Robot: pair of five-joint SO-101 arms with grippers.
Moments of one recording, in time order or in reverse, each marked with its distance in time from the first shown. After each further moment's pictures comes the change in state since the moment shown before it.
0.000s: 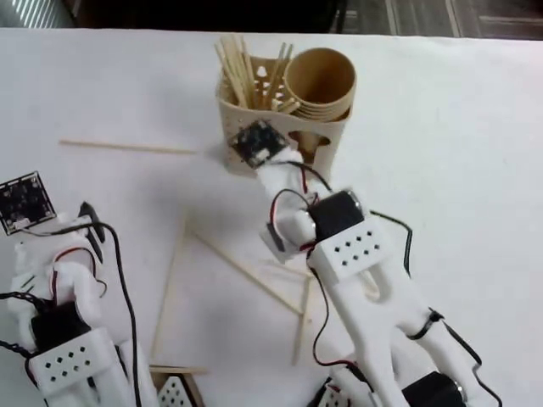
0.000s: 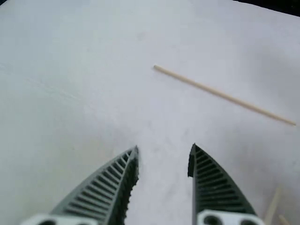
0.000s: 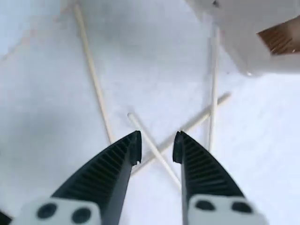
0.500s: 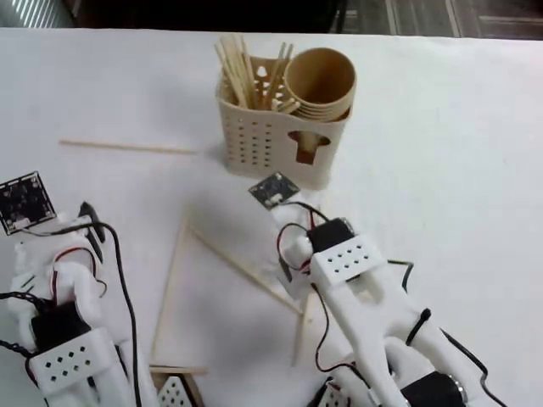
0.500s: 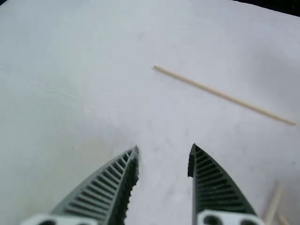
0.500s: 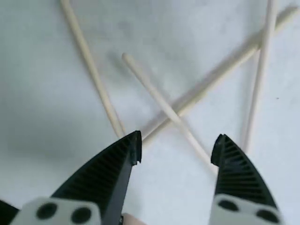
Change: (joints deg) left arm 0.0 0.0 0.0 0.0 0.0; right arm 1.8 0.0 21.8 -8.5 -2.5
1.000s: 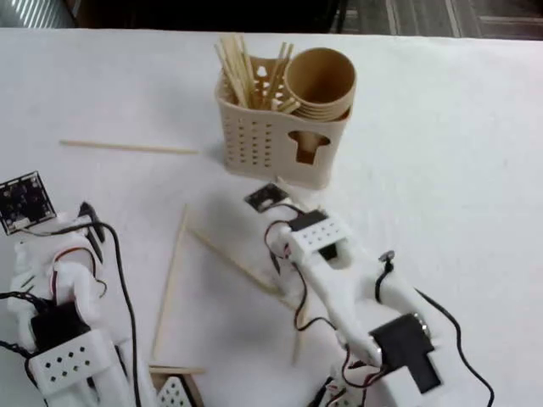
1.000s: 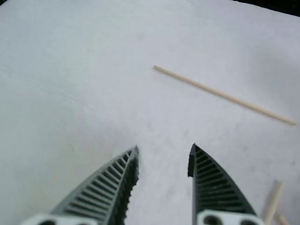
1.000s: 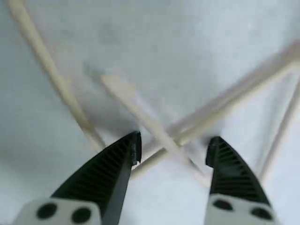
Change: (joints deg) left arm 0.0 0.0 0.0 0.0 0.0; right arm 1.1 23.7 -5.4 -8.4 -0.2
